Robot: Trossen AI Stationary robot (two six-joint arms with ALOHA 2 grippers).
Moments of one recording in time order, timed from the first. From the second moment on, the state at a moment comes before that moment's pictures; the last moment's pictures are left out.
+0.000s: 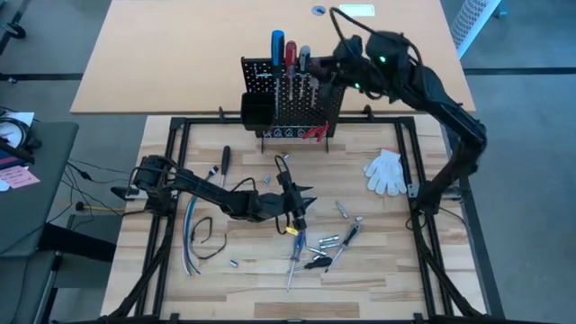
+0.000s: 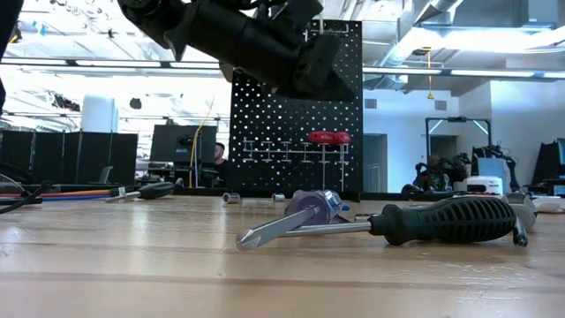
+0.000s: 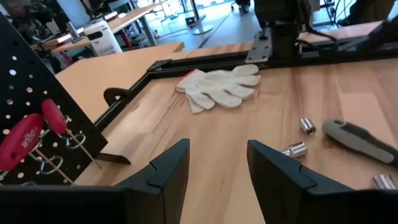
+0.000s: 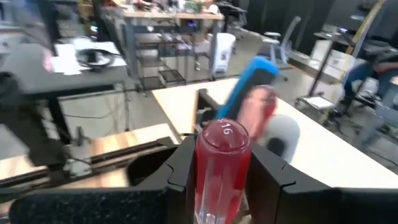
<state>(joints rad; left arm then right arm) -0.17 1.87 1.04 0.59 -0.60 0.14 -0.41 1.64 2.15 -0.71 0.12 -0.08</state>
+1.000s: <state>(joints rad) -0.17 1.87 1.04 0.60 -0.60 0.13 -0.54 1.69 2.18 -0.71 0.13 -0.08</state>
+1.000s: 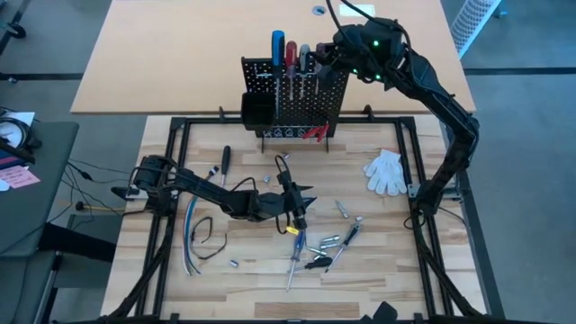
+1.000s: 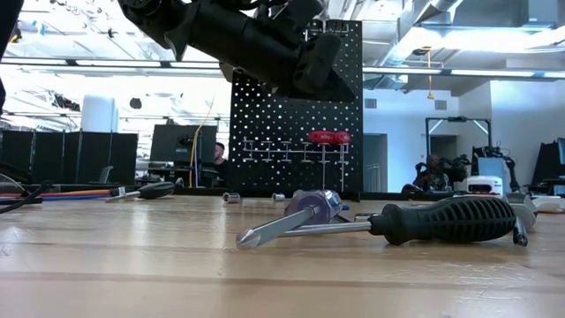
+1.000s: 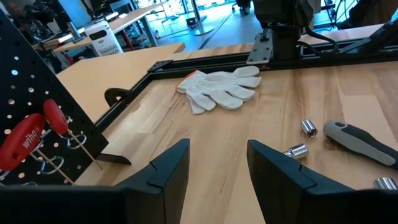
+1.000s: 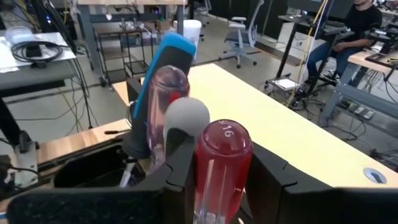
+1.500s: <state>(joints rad) -0.17 1.87 1.04 0.60 -0.60 0.13 -0.54 1.69 2.18 -0.71 0.13 -0.09</state>
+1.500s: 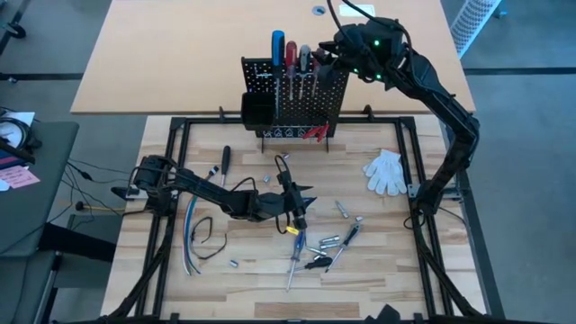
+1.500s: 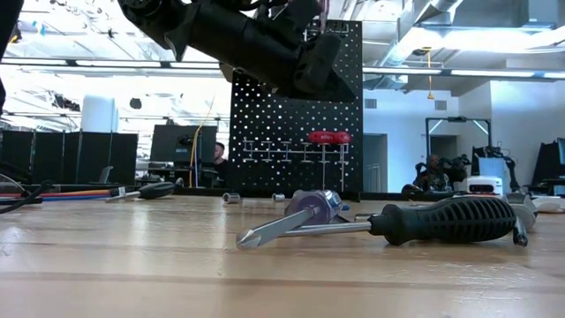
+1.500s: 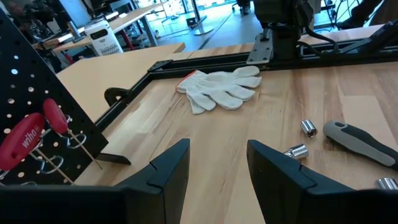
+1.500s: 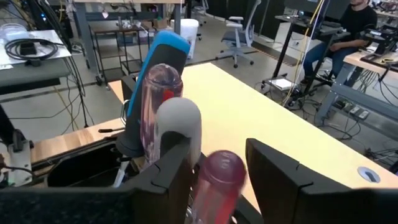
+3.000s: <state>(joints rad) -0.40 1.92 1.05 0.16 -0.41 -0.68 0.73 1.20 1.03 -0.69 0.56 0.42</state>
